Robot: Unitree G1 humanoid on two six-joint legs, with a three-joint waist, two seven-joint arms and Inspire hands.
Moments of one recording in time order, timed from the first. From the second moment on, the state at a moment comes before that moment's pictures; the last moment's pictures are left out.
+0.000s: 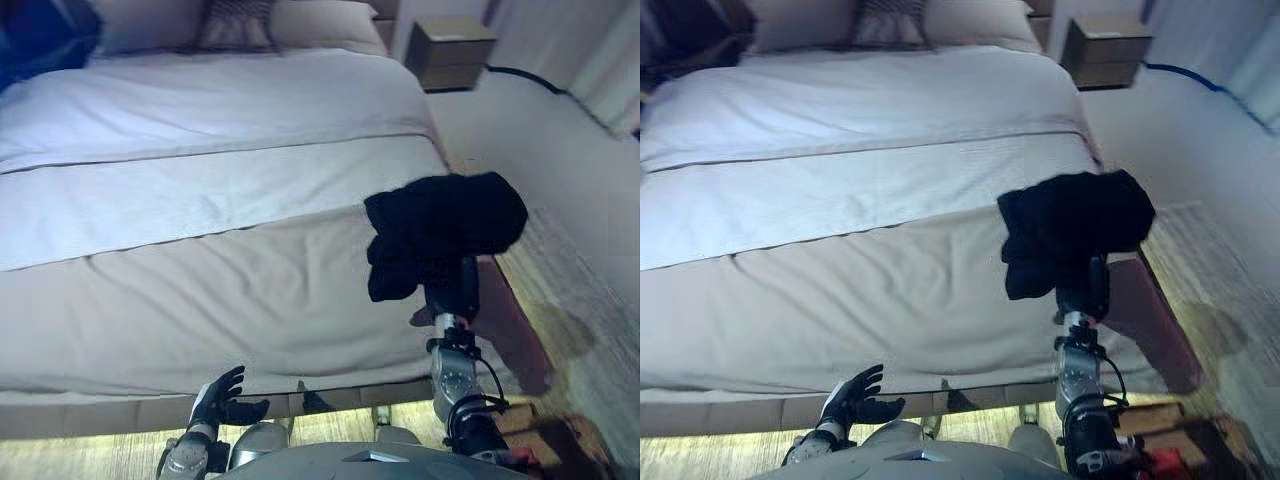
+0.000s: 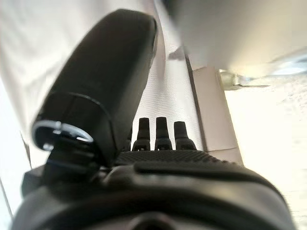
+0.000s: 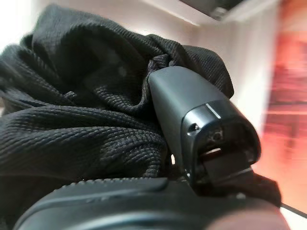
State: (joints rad) left arm 0.10 0.27 -0.20 1.08 -0.17 -0.30 0.03; right arm 0.02 -0.05 -0.05 0.45 1.65 -0.33 0.48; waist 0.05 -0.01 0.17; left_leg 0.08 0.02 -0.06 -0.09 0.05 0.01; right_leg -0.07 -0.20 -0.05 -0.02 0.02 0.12
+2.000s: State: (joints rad) left arm 0.12 0.25 -0.16 1.09 -0.16 -0.33 0.03; right arm -0.23 -0.28 -0.13 1.02 1.25 -0.35 -0.18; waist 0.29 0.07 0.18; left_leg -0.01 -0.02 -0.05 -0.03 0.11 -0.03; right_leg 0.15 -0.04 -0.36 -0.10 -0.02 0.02
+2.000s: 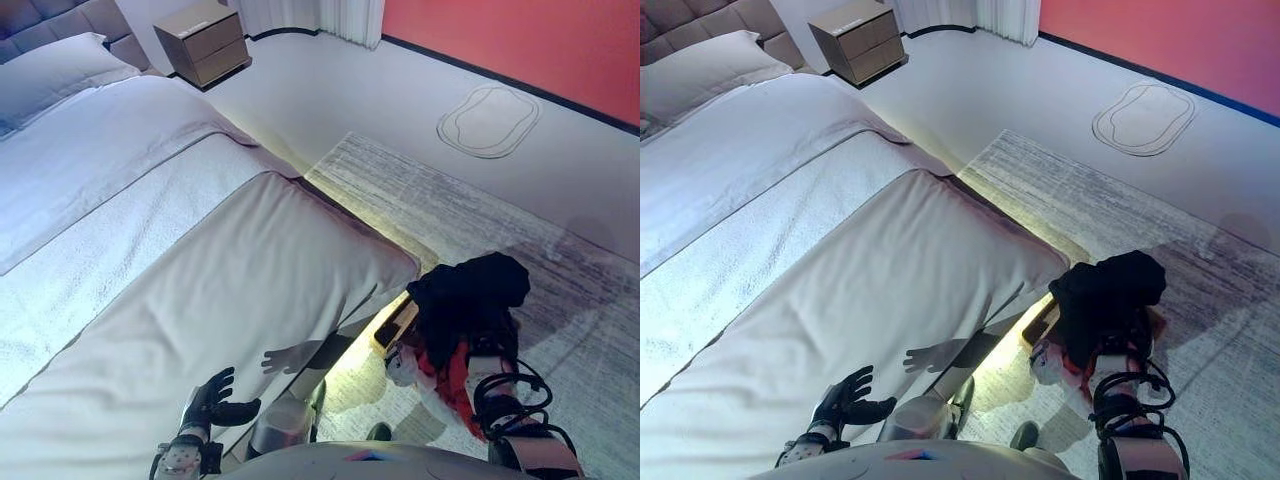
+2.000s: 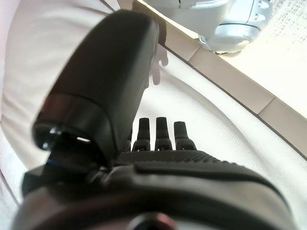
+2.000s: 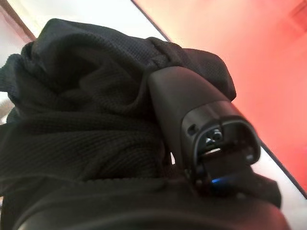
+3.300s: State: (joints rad) left arm 0.13 0.25 -0.24 1.08 -0.16 -0.35 0.01; right arm -0.27 -0.46 -0.26 1.23 1.00 -0.19 -0.45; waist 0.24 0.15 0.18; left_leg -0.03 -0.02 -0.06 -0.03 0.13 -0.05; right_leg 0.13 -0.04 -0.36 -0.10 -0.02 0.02
